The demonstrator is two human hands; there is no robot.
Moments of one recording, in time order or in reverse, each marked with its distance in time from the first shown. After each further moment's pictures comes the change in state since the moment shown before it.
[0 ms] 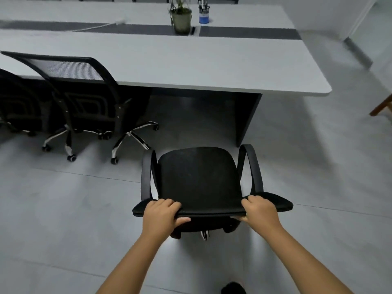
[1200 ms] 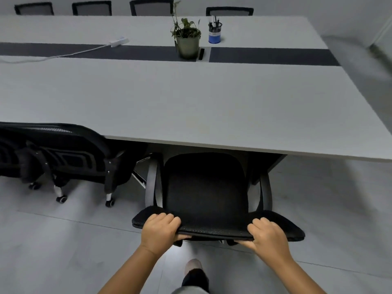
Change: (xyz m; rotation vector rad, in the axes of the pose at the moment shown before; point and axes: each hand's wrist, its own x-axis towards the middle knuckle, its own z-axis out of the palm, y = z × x) left_hand 0.308 -0.153 0.080 0.056 0.231 0.153; right_hand 0.310 0.083 0.063 0.050 0.119 -0.053
